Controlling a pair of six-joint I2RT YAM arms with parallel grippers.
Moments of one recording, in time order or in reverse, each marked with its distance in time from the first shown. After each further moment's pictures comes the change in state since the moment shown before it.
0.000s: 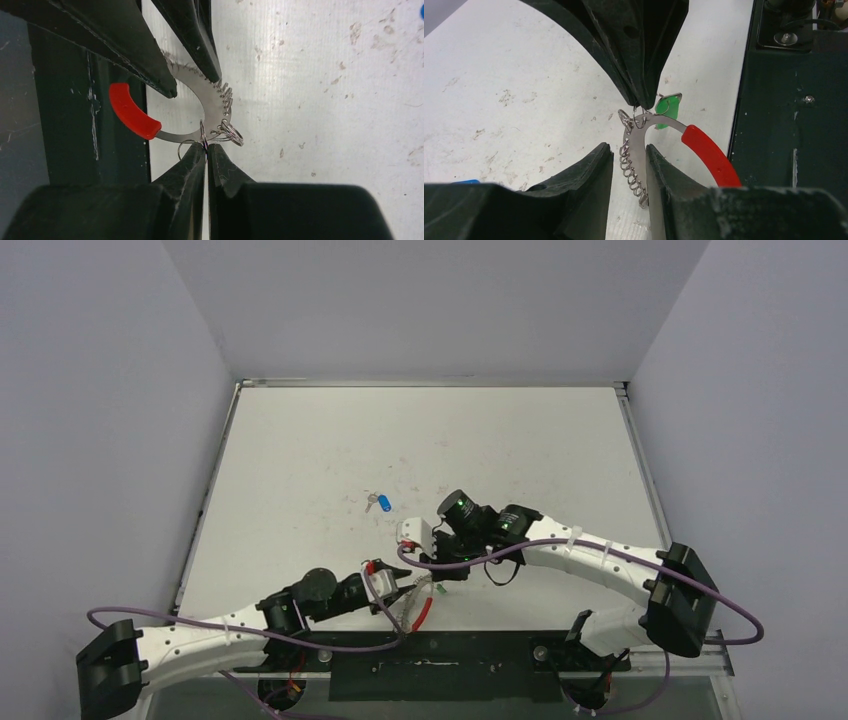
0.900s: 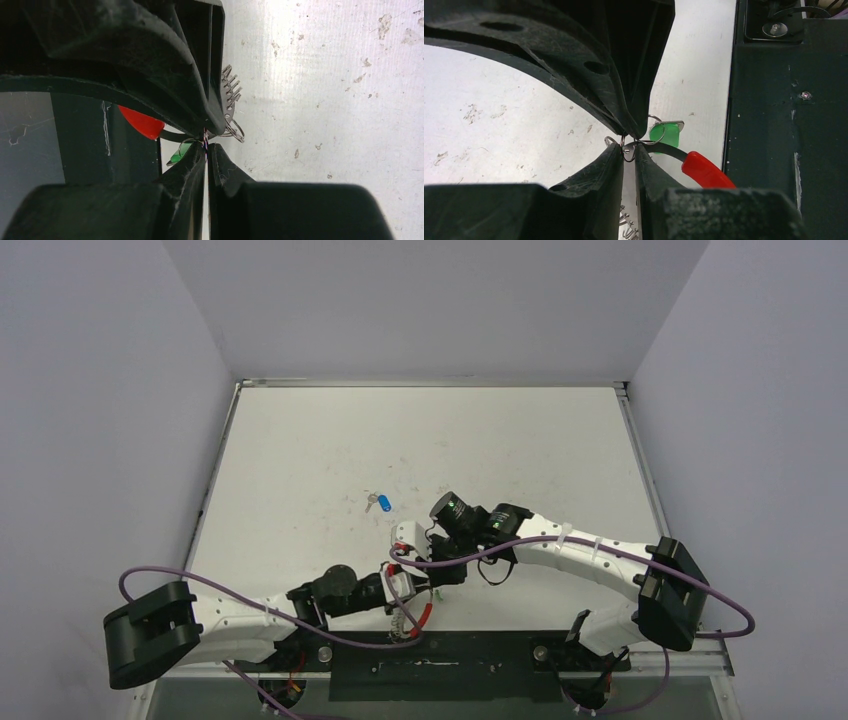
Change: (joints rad) left arm -0.012 0.401 0.008 0.364 0.069 0.015; right arm 0.032 0.074 0.058 -0.084 0.010 0.023
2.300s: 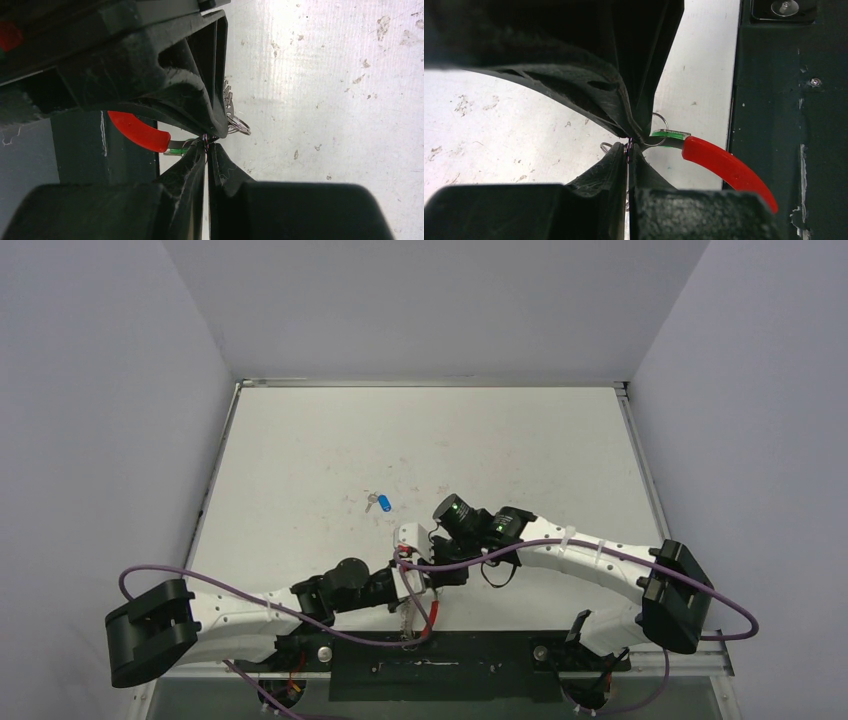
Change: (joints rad) left arm -0.001 0.015 0.092 -0.181 -0.005 0.026; right arm -0.002 -0.024 -0.035 0.033 -0.003 -0.008
